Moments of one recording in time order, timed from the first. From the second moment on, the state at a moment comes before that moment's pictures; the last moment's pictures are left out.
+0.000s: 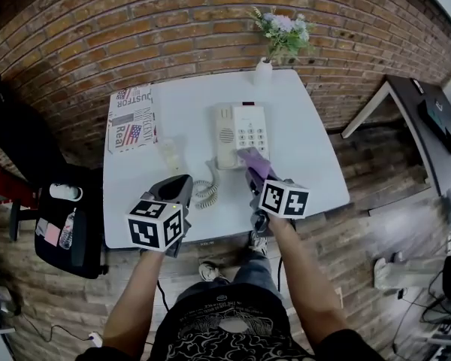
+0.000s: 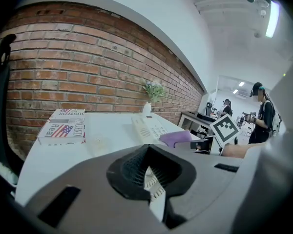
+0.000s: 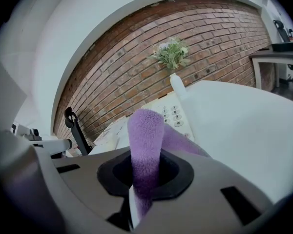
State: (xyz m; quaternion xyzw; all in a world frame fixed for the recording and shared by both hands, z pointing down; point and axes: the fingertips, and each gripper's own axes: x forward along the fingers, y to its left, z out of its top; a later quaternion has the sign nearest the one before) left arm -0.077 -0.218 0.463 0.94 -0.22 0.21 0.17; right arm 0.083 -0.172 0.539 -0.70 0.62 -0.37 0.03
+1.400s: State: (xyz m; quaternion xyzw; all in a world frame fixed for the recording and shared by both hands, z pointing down) left arm -0.108 -0.244 0.462 0.92 -0.28 0.18 0.20; right arm 0.042 -0.225 0.473 -0.62 0.72 -0.30 -0.04
